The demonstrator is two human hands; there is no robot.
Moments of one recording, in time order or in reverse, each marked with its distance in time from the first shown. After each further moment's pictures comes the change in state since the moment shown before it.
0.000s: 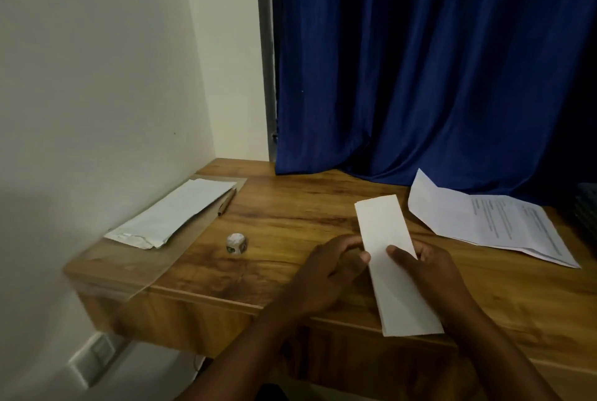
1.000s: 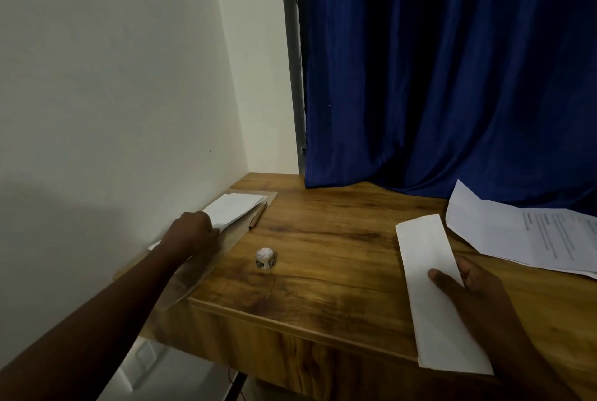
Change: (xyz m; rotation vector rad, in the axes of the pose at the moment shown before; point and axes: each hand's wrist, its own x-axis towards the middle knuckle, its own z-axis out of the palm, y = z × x) left_hand -0.008 -0.128 -0.264 0.991 0.329 -0.594; right_hand 0.014 0.025 0.001 0.017 0.060 -0.075
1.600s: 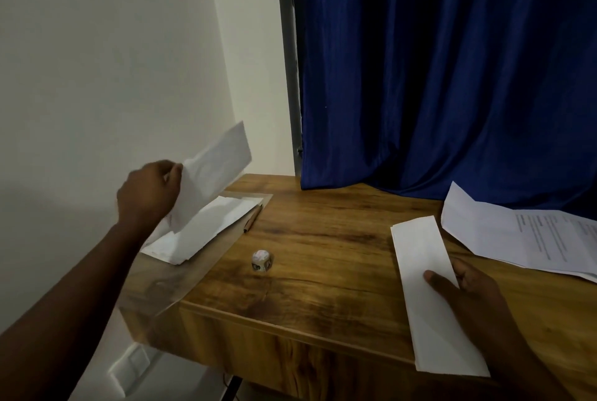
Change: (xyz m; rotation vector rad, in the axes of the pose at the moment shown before) left_hand -0.025 0.001 -0.087 -0.276 0.612 -0.034; right_hand -0.002 -0.003 -0.001 0.023 -0.017 0.019
